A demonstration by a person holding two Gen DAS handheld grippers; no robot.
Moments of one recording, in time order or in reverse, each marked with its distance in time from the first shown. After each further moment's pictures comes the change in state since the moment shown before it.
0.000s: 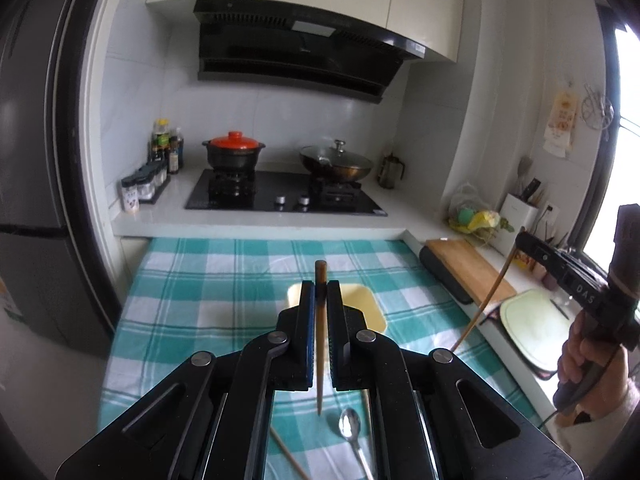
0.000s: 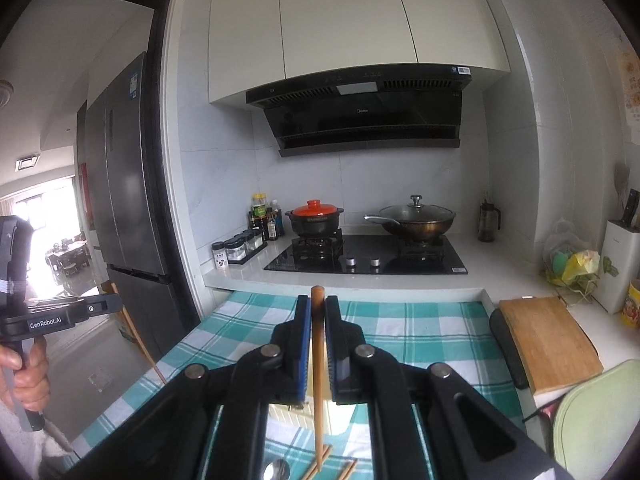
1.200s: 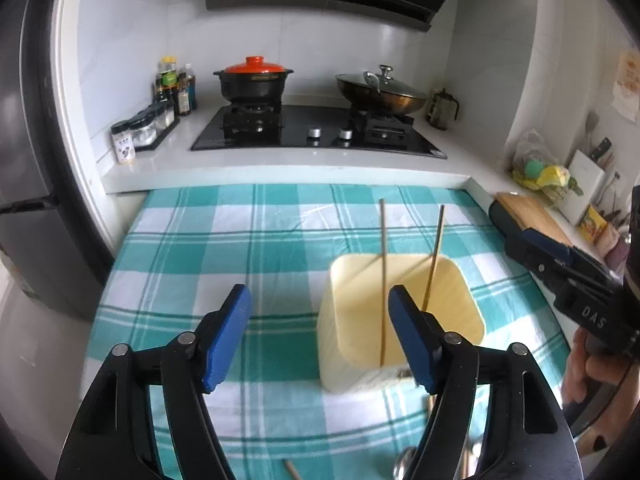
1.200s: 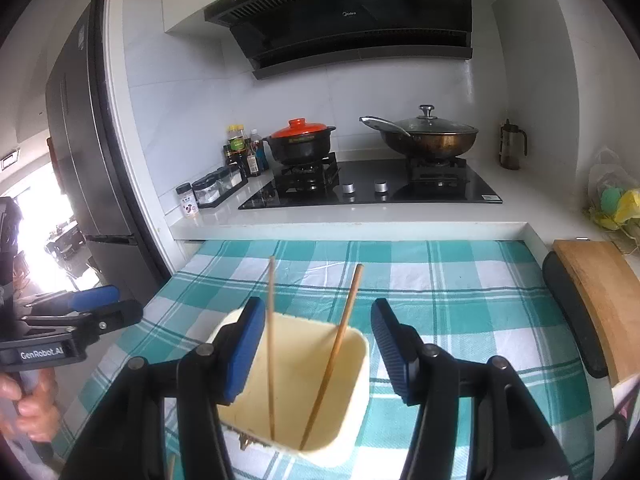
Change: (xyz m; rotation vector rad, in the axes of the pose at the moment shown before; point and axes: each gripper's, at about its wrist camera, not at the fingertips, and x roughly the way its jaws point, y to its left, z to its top) left arm 0.174 0.031 -0.038 0.003 0.230 0.136; right arm 0.172 -0.032 -0.080 0.062 0.234 0.010
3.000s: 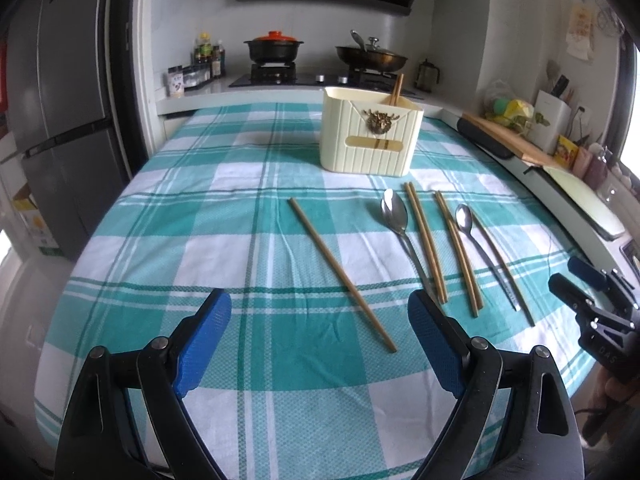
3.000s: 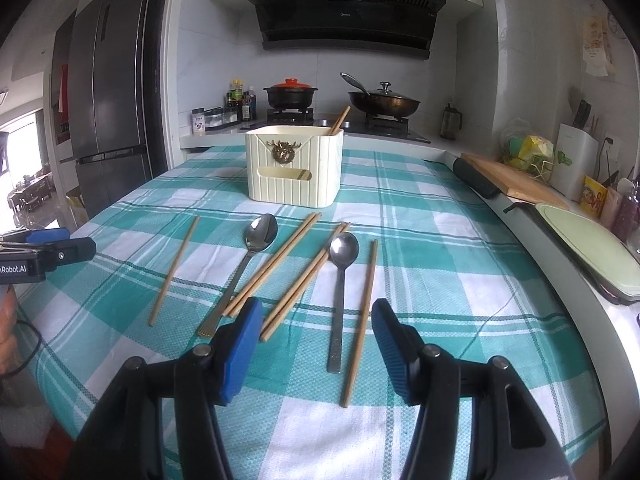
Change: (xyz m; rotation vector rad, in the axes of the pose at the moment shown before) left arm -0.151 -0.017 -0.291 -0.003 -0.022 0.034; right arm -0.209 0.071 -0.287 -0.099 0.026 -0.202
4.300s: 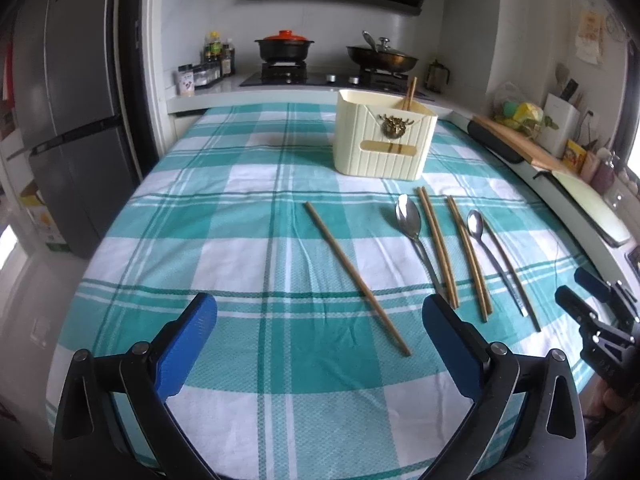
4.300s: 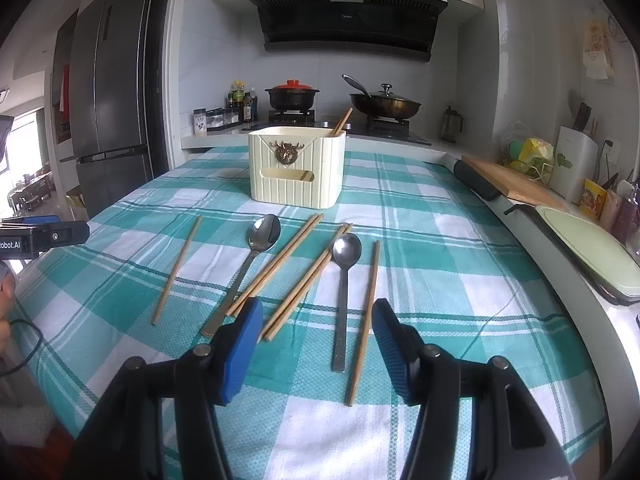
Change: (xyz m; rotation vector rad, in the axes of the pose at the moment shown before) left arm 0.000 0.012 0.004 -0.013 0.017 0.017; right arm -0.003 0.004 -0.001 -0.005 -0.004 -0.001
